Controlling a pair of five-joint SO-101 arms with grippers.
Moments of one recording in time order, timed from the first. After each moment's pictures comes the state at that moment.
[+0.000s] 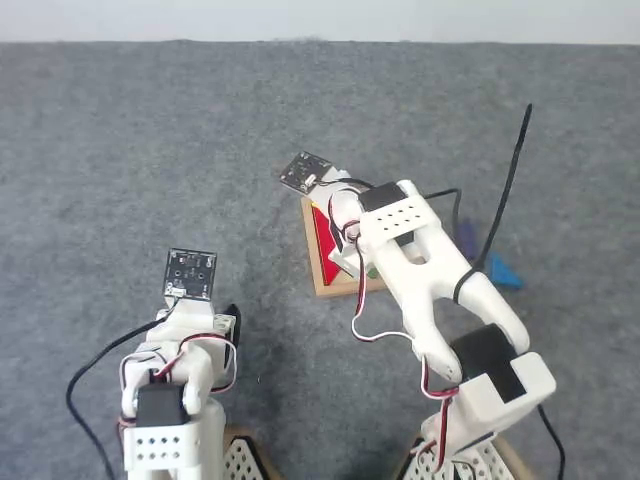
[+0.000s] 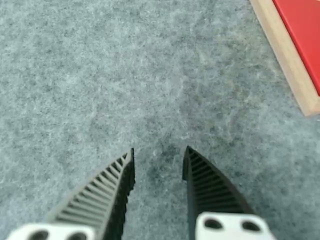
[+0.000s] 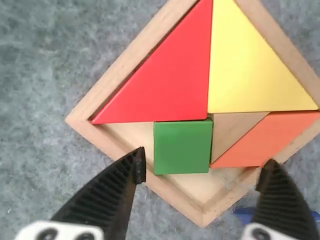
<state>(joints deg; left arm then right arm) -9.3 -103.1 96.9 72.0 -4.0 -28.5 6.8 17.1 63.6 28.2</state>
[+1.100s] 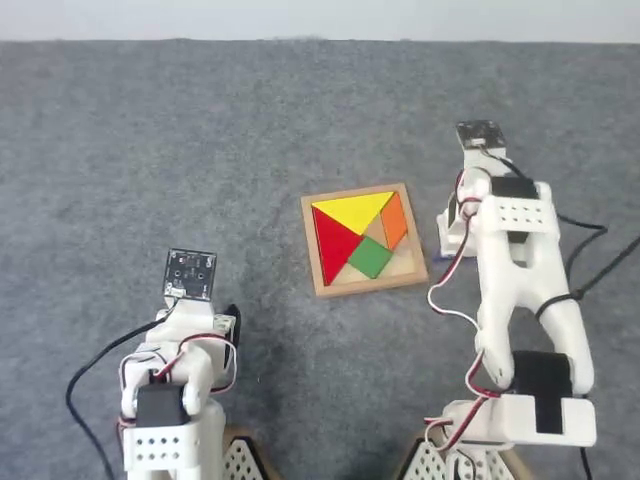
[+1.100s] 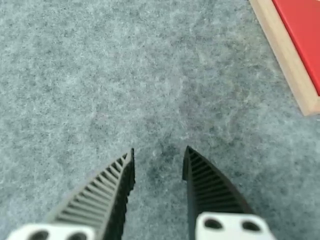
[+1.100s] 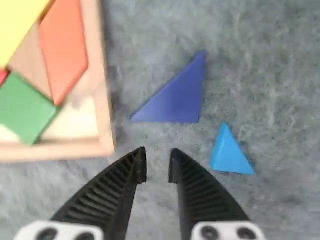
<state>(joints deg) -9.3 -103.1 96.9 72.0 -4.0 -0.6 -2.6 22.4 67.3 6.5</state>
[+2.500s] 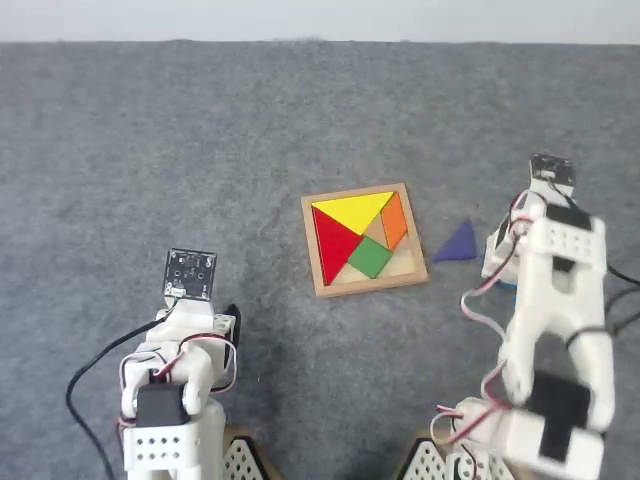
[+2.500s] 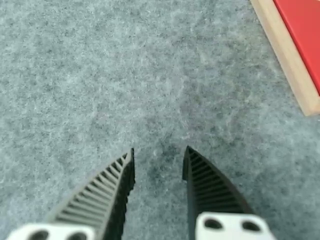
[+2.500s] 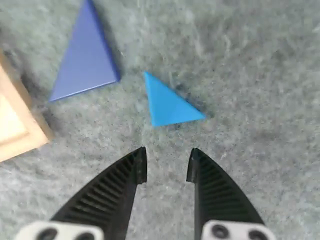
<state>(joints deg) -9.4 -103.1 96.9 72.0 -4.0 13.3 -8.8 32.4 66.8 2.7</state>
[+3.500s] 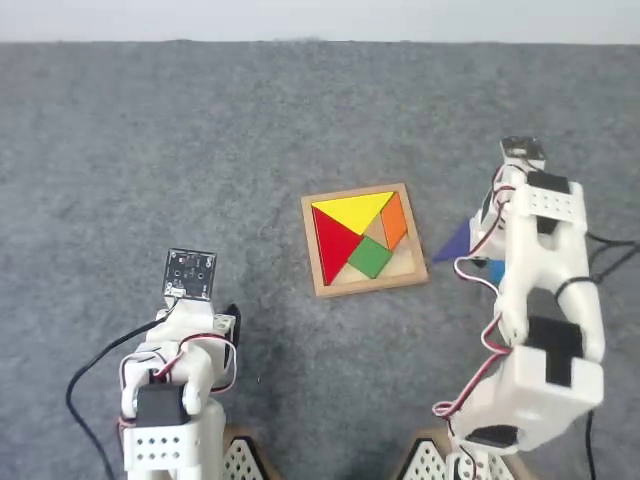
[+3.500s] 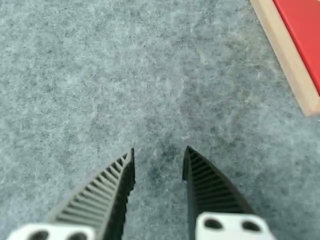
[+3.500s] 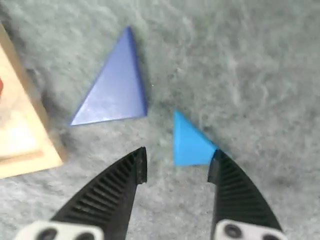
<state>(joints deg) -9.5 -103.1 96.9 72.0 -4.0 8.6 9.1 15.7 70.4 6.0</state>
